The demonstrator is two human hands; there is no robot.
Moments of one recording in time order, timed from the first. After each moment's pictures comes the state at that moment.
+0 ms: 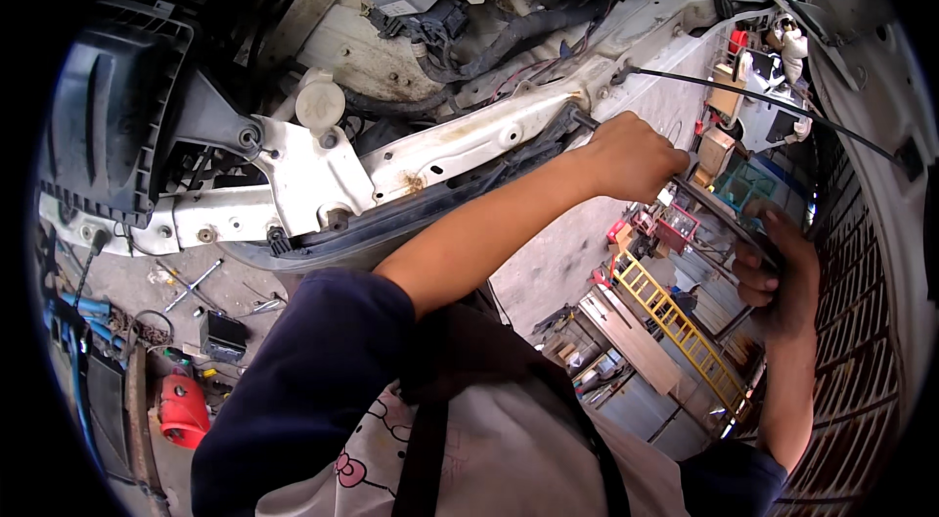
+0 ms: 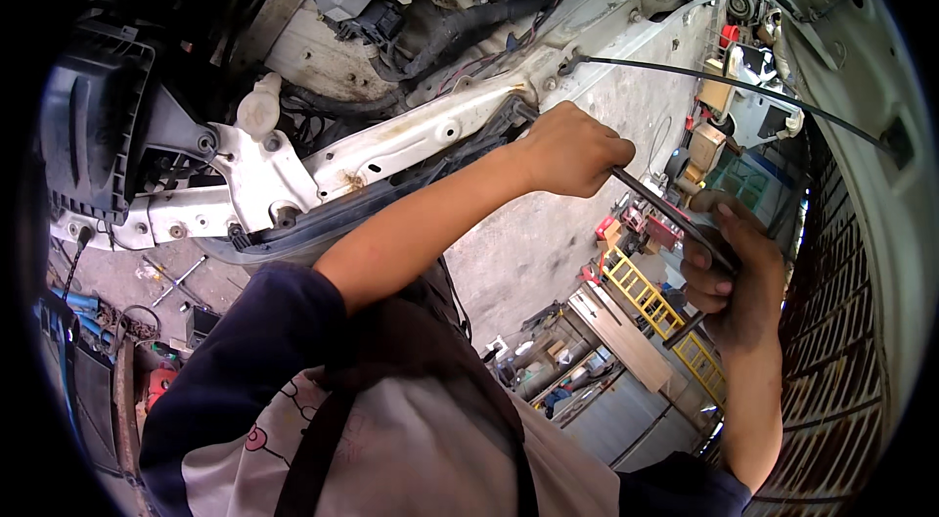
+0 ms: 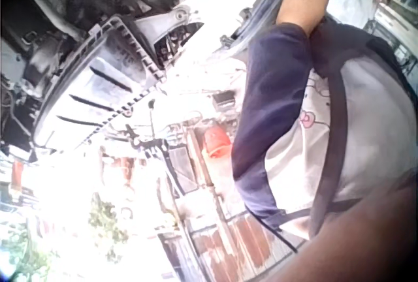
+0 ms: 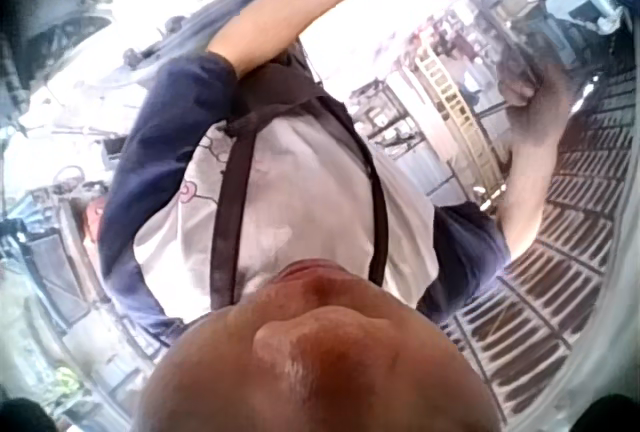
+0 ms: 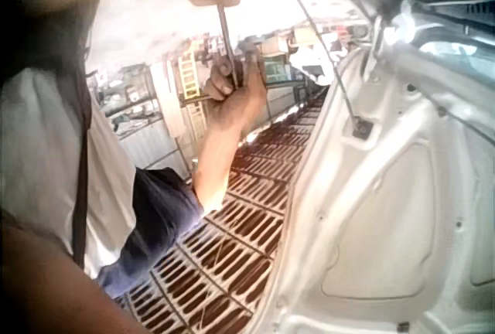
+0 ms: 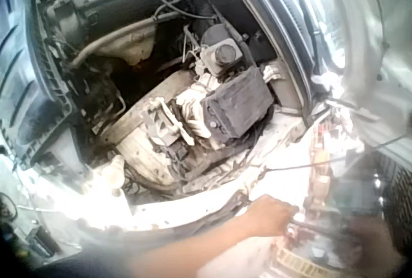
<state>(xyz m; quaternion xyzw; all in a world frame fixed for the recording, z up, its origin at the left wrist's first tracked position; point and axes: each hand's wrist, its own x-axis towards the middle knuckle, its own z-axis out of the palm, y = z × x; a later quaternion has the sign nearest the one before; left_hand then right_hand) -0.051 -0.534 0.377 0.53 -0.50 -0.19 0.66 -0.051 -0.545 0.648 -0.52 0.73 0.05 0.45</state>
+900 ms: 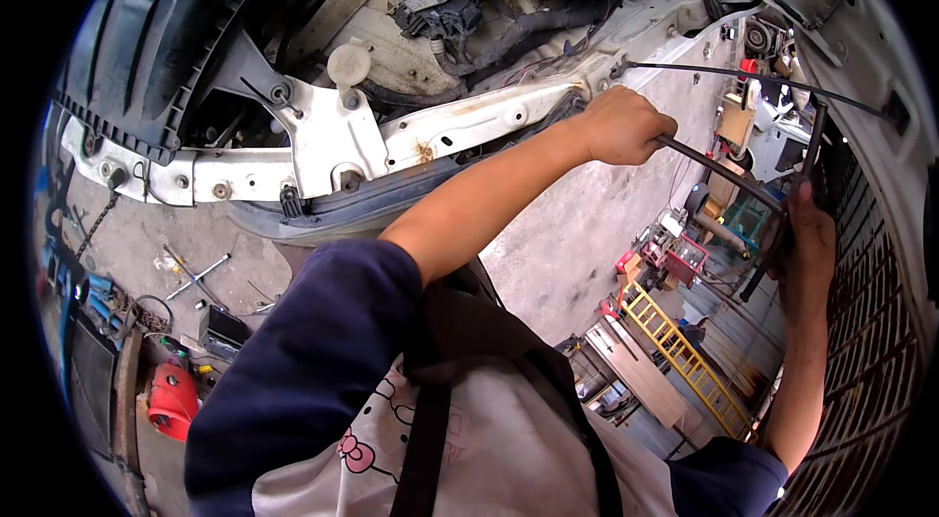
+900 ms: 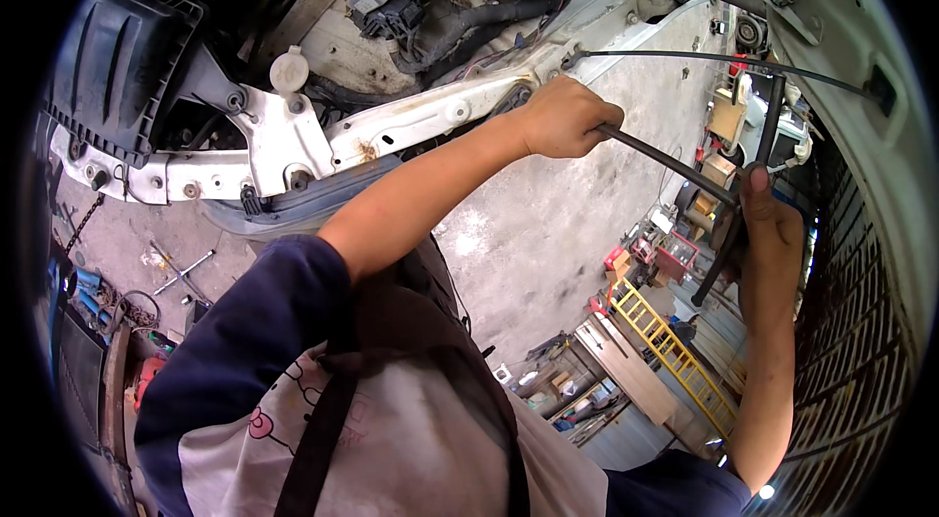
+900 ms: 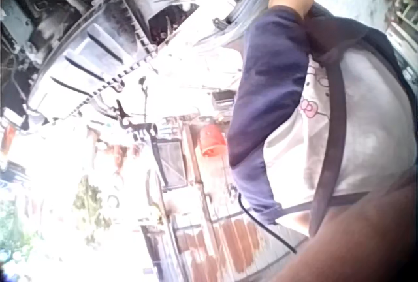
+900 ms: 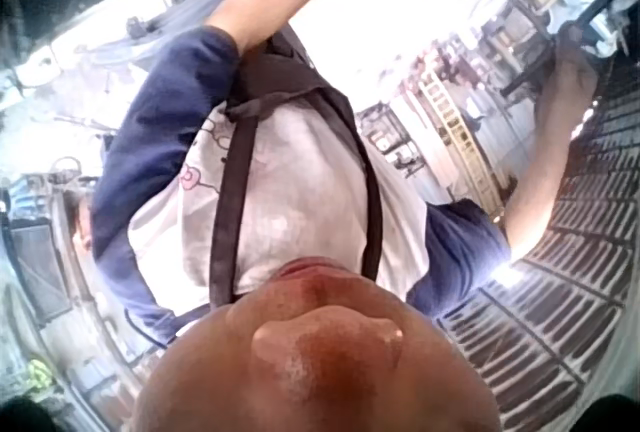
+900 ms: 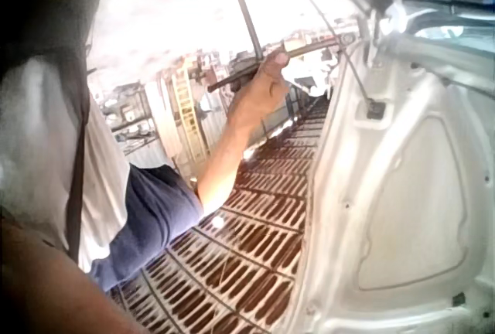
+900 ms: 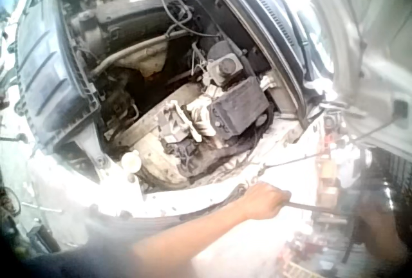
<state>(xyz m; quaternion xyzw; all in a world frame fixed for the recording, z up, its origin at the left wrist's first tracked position) -0.043 -0.533 0.368 0.52 -0.48 -0.19 0.68 -0.085 -0.555 0.674 -0.80 0.56 0.14 0.16</state>
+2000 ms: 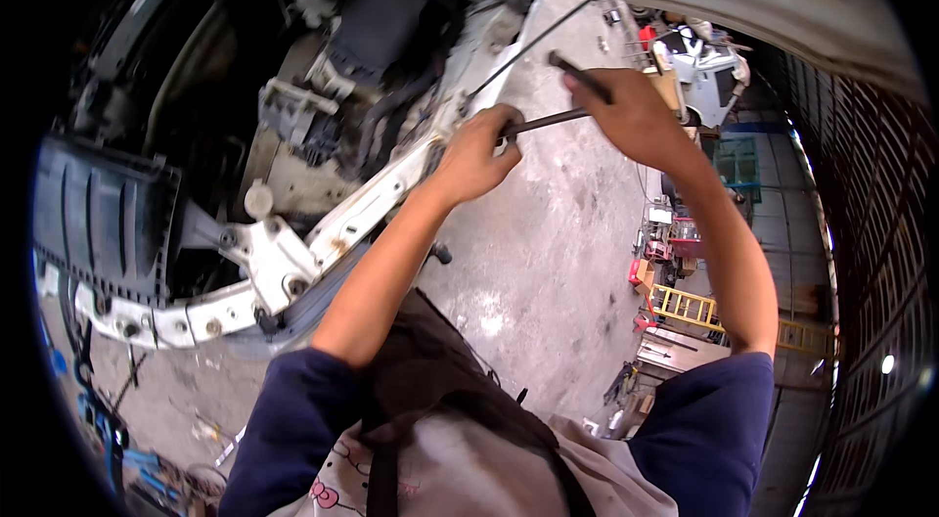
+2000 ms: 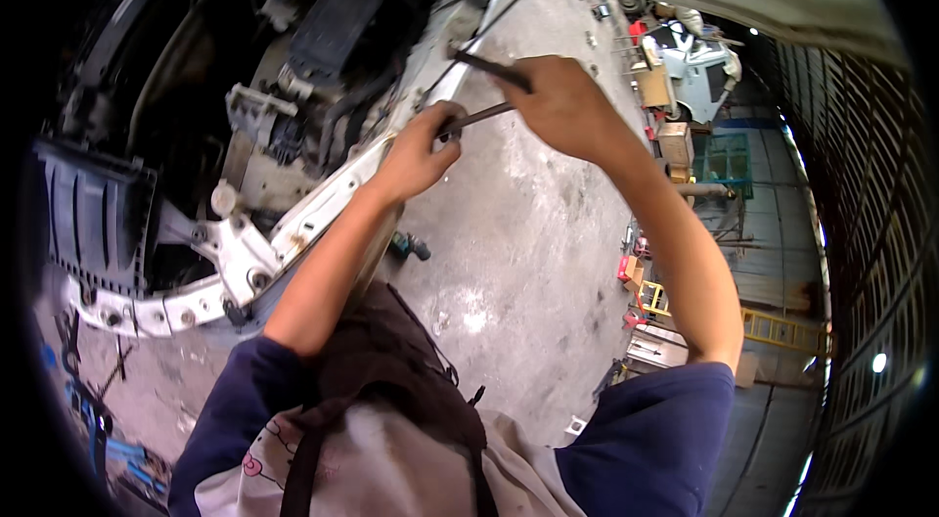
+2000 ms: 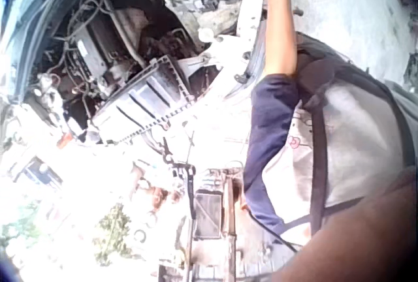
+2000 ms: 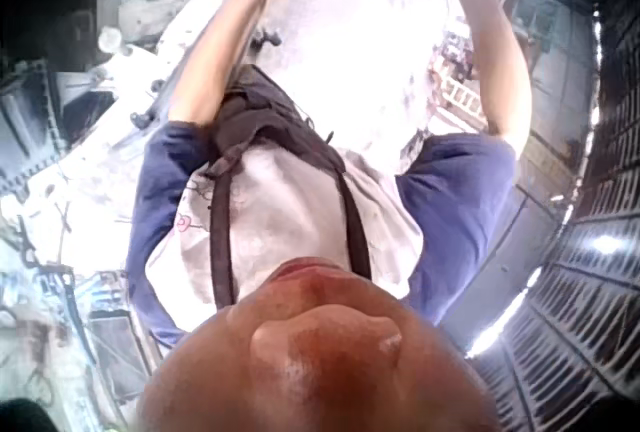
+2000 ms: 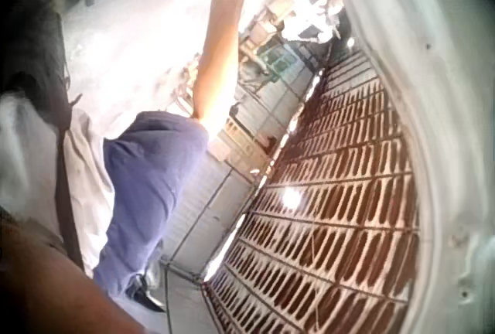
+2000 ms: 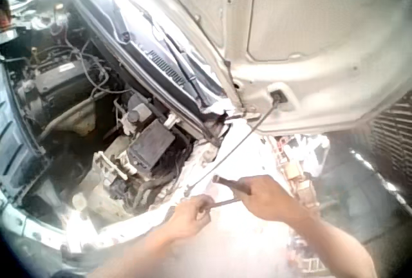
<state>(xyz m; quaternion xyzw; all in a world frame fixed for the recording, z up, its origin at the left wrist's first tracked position) -0.036 -0.499 0.424 0.49 -0.44 -0.29 0.70 -0.084 -0.581 0.642 -0.94 0.31 0.13 0.04</state>
